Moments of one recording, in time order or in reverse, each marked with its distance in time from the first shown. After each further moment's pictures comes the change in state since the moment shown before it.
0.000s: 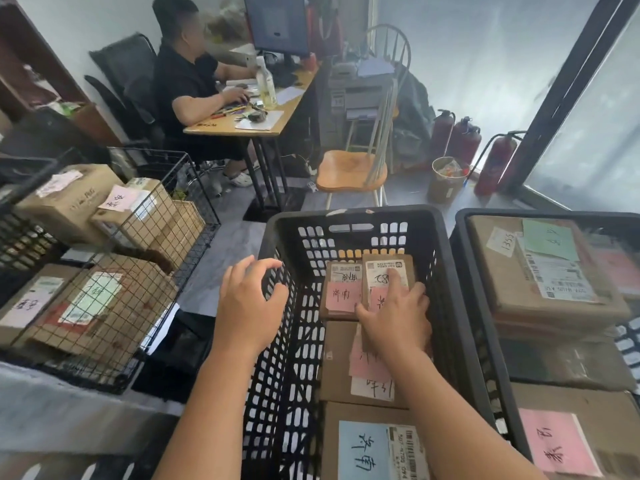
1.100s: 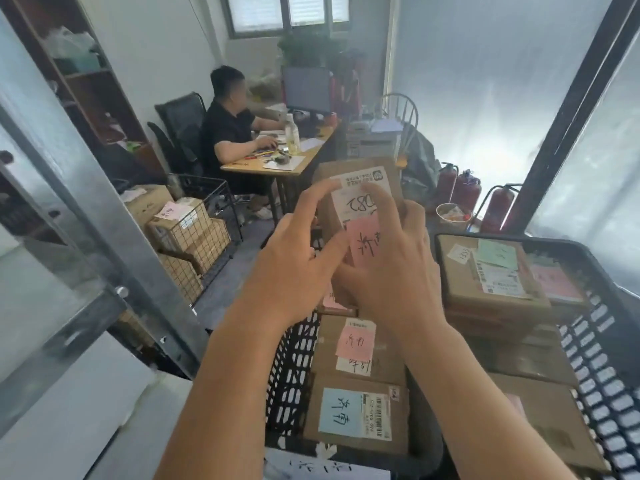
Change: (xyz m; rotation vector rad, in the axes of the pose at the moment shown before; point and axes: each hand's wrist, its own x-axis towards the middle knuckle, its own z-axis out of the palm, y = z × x) left_hand -0.144 0.155 -0.102 -0.278 0.022 0.337; right_hand -0.143 -0.022 -0.206 0.419 0.313 -0.601
